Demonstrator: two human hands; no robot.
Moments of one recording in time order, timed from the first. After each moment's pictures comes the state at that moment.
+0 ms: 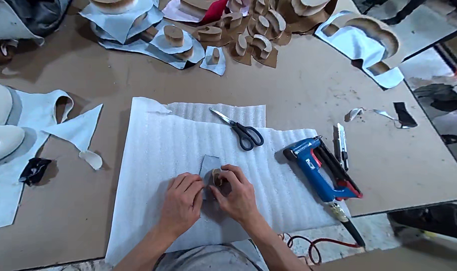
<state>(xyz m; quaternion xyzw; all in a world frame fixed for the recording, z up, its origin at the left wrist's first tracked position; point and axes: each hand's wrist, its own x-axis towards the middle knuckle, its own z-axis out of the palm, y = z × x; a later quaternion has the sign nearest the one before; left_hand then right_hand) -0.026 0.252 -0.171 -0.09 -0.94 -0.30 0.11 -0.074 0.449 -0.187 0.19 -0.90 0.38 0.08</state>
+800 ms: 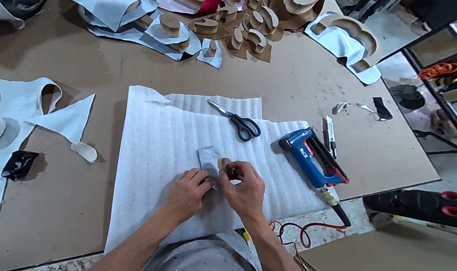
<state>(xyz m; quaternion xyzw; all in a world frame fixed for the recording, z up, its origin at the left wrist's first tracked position) -0.030 0.249 -0.198 -0.26 -0.92 -0.27 0.09 -0.057 0.434 -0.160 0.04 -0.91 0.38 0.15</state>
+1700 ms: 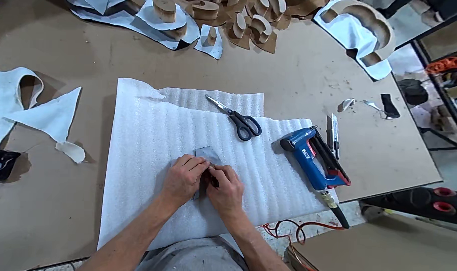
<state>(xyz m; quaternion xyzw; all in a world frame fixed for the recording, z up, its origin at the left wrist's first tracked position) -0.069 0.253 -0.208 -0.19 -0.92 -0.32 0.15 -0.055 0.411 -0.203 0.11 -0.93 0.30 0.20</state>
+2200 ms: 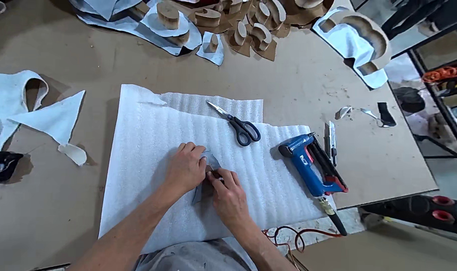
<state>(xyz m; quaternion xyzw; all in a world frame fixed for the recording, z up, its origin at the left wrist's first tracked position) -0.113 0.261 -0.161 -0.02 -0.95 -0.31 -0.08 -0.056 0.434 -0.187 0.21 -0.94 0.23 0.10</state>
